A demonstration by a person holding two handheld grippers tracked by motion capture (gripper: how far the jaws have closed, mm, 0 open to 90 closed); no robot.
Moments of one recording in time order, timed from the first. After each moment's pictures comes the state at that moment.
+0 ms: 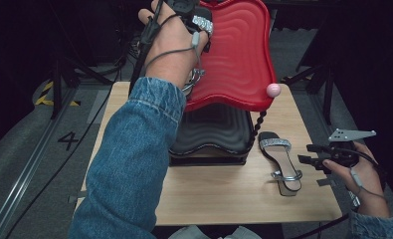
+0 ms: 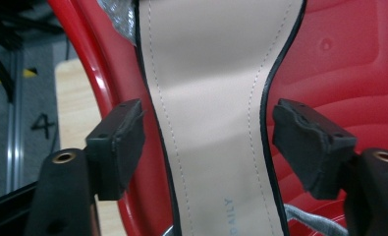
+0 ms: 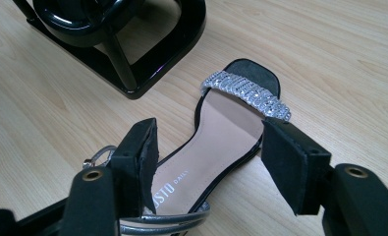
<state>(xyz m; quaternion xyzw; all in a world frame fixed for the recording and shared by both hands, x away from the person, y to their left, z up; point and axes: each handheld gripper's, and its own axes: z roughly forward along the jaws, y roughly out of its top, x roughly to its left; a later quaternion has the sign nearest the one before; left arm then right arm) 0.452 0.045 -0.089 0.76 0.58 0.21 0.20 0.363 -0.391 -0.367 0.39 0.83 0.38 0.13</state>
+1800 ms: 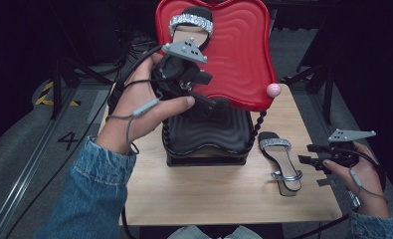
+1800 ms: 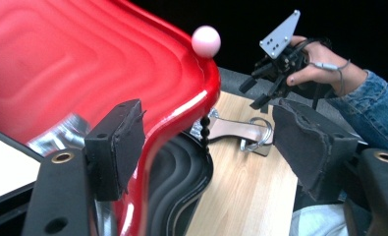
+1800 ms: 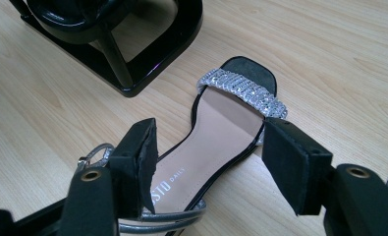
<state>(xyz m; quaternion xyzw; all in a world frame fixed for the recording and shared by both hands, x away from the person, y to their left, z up) 0.349 0.072 -0.135 0.86 0.19 0.12 0.47 0.364 -0.391 -0.368 0.39 0.83 0.37 0.14</state>
